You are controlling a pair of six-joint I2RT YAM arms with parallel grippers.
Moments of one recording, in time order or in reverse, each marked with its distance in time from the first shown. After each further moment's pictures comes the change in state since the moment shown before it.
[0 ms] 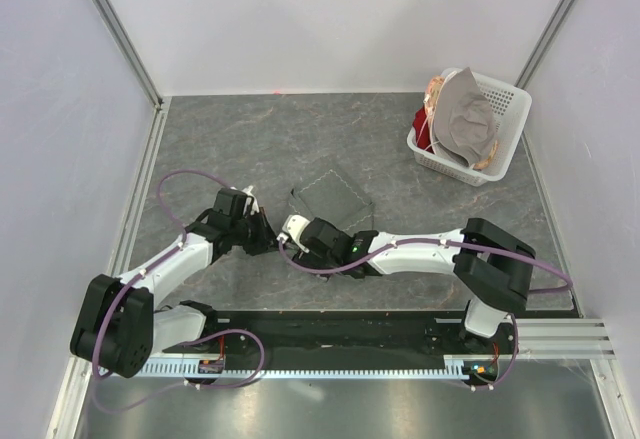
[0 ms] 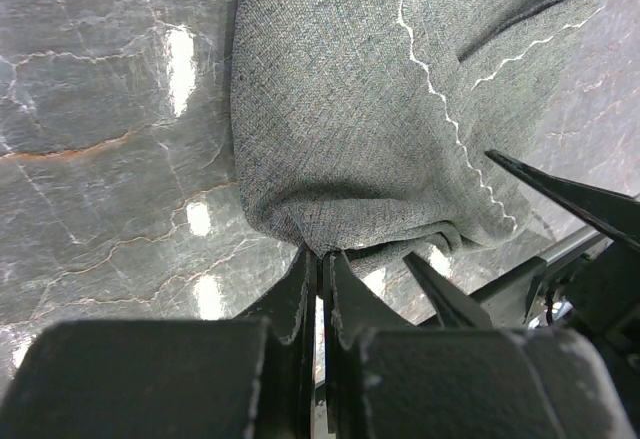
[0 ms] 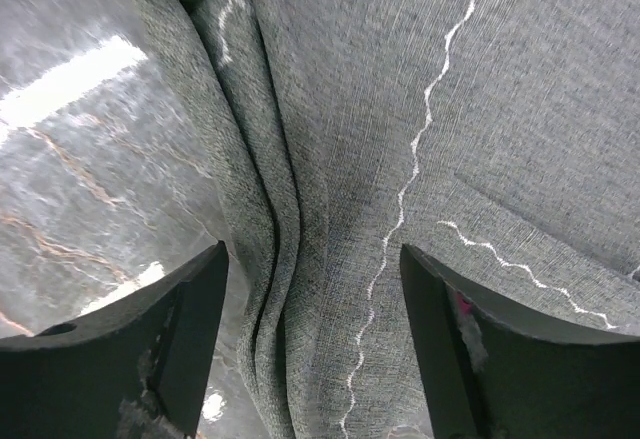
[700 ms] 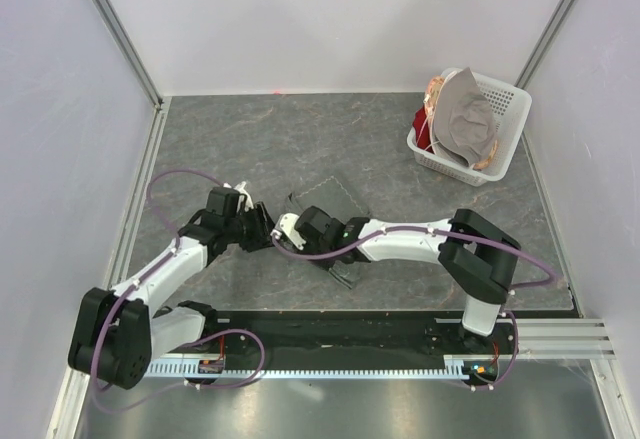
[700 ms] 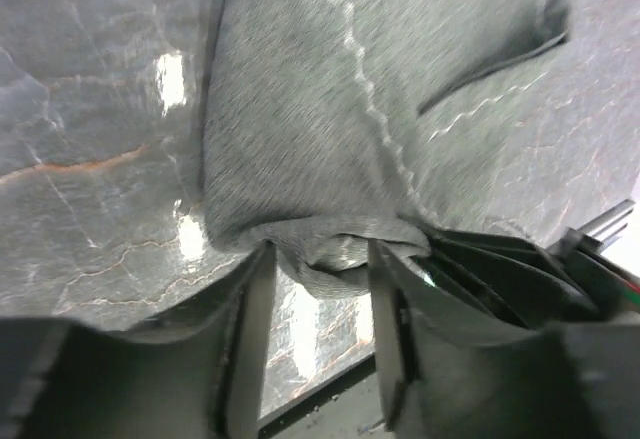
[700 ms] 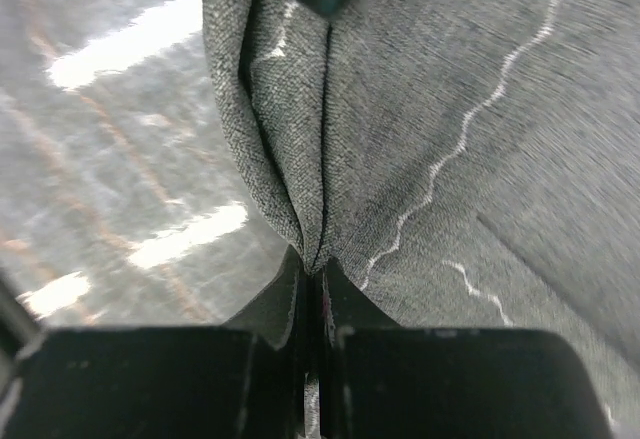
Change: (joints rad) left arm 0.043 -0.042 -0.003 0.007 0.018 0.006; right arm -0.047 0.080 0.087 -0.074 -0.190 -0.043
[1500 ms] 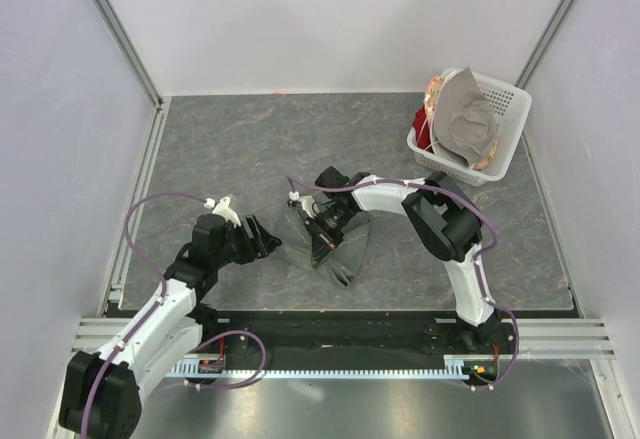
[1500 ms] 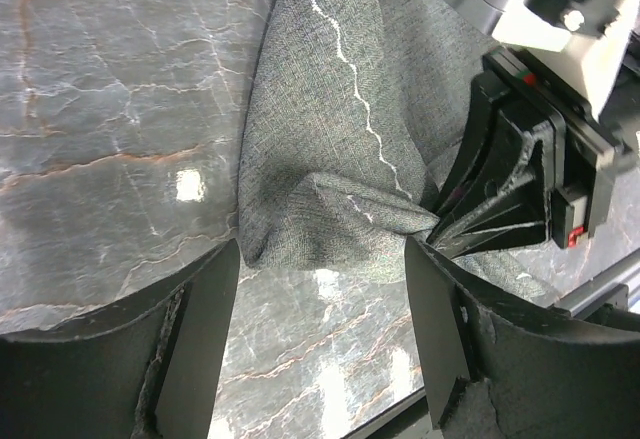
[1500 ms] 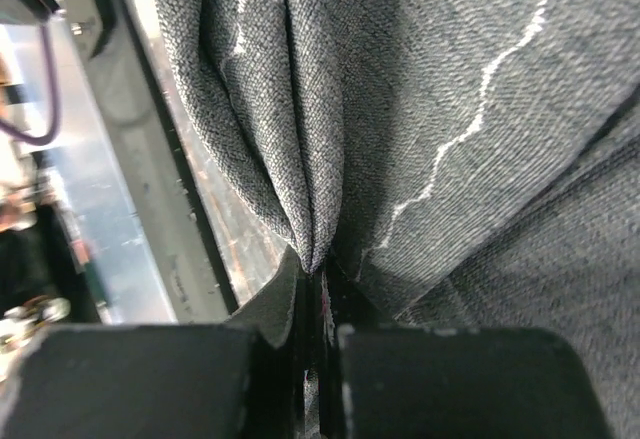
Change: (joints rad) left arm 0.002 -0.386 -0.251 0.129 -0.126 0.007; right arm -0.336 0.332 0.304 -0.330 -0.912 0.015
